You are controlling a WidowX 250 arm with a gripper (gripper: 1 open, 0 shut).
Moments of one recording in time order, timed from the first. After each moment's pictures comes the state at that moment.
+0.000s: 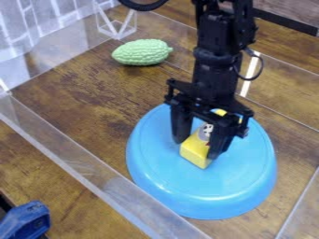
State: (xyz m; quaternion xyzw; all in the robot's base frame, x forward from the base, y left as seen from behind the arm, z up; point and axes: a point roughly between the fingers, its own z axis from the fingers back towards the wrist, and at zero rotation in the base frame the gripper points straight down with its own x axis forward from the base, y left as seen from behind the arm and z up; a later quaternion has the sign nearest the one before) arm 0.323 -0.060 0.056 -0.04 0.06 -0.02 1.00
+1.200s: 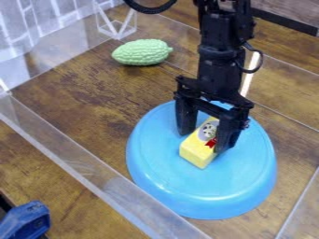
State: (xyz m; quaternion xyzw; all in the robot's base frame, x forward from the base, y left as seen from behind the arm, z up) arm 0.342 -0.054 0.046 -0.07 0.06 -0.07 0.99
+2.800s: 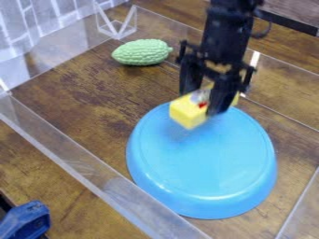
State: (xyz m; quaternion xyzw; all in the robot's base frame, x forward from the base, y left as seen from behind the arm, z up) arm 0.356 -0.035 0.095 -0.02 0.10 -0.08 0.99
